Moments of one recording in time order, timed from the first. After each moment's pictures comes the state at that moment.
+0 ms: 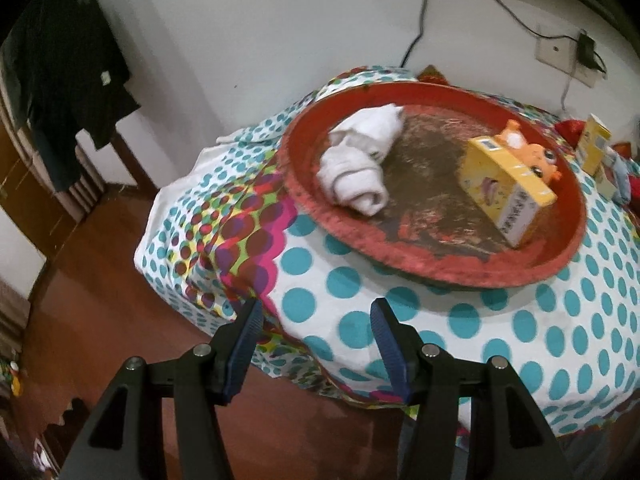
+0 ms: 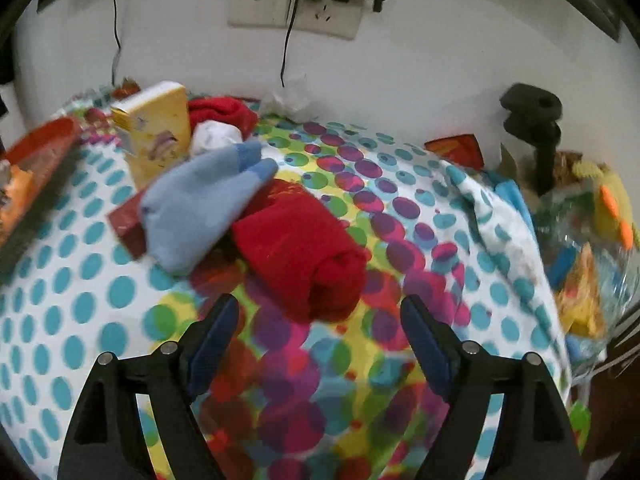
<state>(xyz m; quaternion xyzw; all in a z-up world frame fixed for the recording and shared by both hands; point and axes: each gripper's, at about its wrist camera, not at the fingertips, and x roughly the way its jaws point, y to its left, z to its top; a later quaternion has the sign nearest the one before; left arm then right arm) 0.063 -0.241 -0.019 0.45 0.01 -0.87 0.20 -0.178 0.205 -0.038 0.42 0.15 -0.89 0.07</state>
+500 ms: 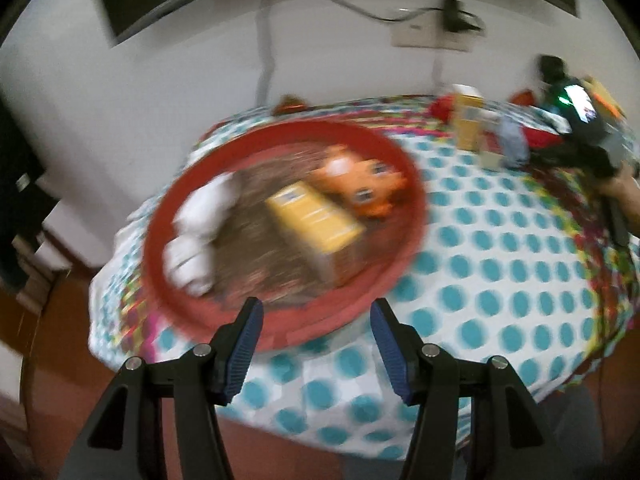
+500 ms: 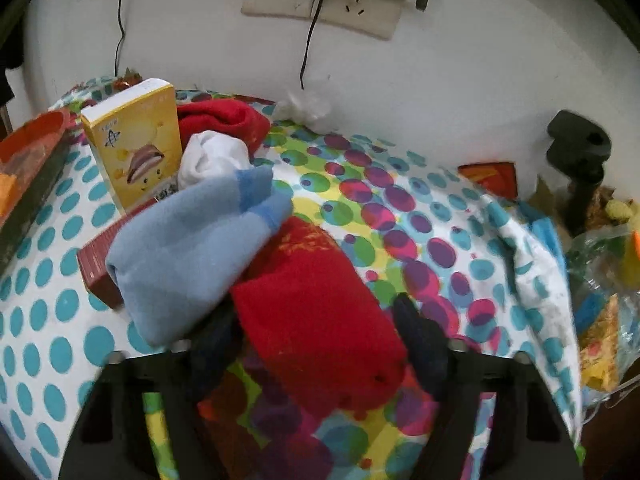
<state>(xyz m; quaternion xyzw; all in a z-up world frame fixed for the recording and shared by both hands) 0.015 -0.117 0.015 0.44 -0.08 -0.89 0.03 -0.222 0.191 -0.050 0.42 0.14 -0.89 0.11</state>
